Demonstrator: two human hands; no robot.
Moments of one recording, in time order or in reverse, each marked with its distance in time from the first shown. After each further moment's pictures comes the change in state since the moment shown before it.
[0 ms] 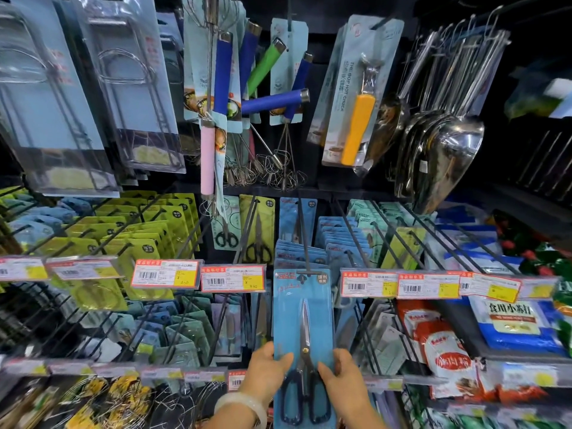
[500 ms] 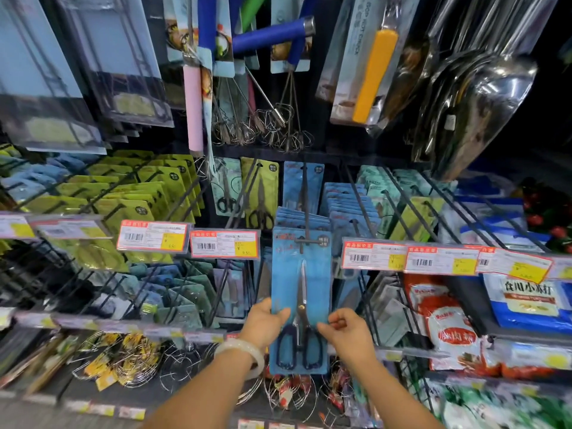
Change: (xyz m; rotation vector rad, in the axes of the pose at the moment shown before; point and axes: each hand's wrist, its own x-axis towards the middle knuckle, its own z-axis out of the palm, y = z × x) left_hand 0.026 0.006 0.005 0.045 0.036 -0.017; right_hand 0.027 -0.002 -0.018 -0.065 -0.012 -0.075
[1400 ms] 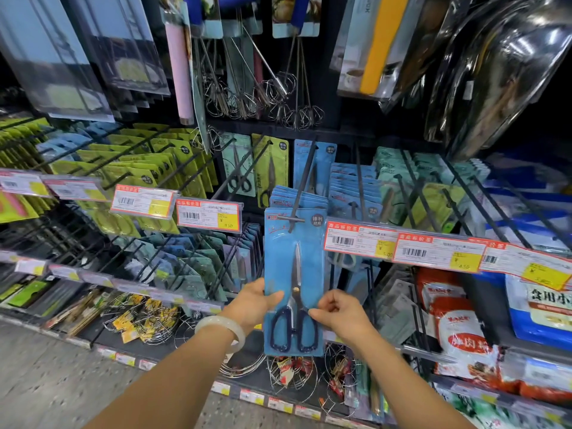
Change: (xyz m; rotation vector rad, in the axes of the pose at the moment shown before) left_hand 0.000 -0.006 0.008 -0.034 -0.033 -0.043; right_hand 0.032 0.015 -0.023 0.143 -0.370 -0.005
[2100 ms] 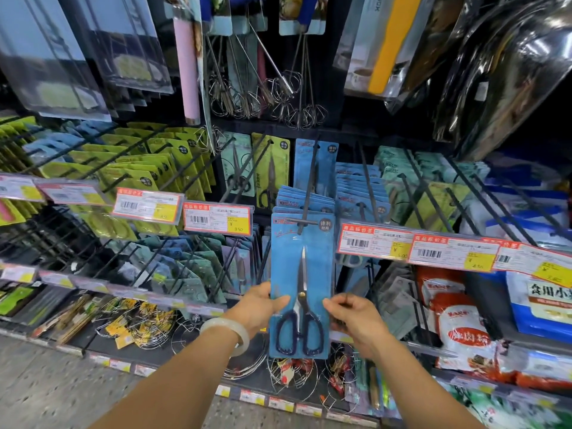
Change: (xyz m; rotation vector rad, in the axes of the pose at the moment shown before) left_hand 0.004 0.000 -0.010 -0.020 -0.114 -0.059; right_hand -0.001 0.000 0.004 0.384 0.079 0.154
